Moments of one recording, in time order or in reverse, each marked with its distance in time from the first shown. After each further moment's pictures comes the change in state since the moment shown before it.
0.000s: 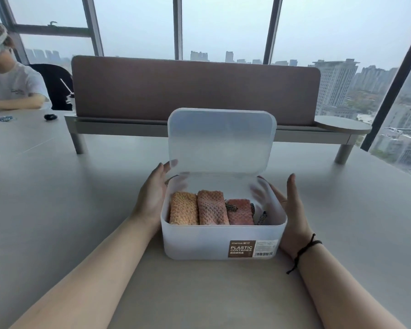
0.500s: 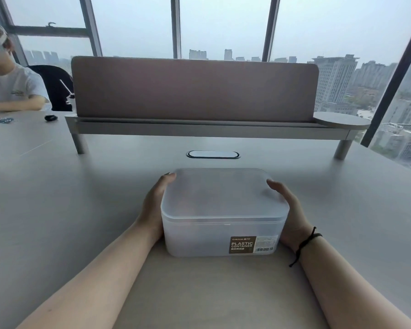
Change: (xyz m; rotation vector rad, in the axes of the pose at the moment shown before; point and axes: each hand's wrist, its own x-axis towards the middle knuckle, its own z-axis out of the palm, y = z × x) left_hand -0.028 -0.010 -0.002 0.041 -0.046 -0.070; right_hand -0.009 -0.001 0.006 -0.037 -0.024 0.064
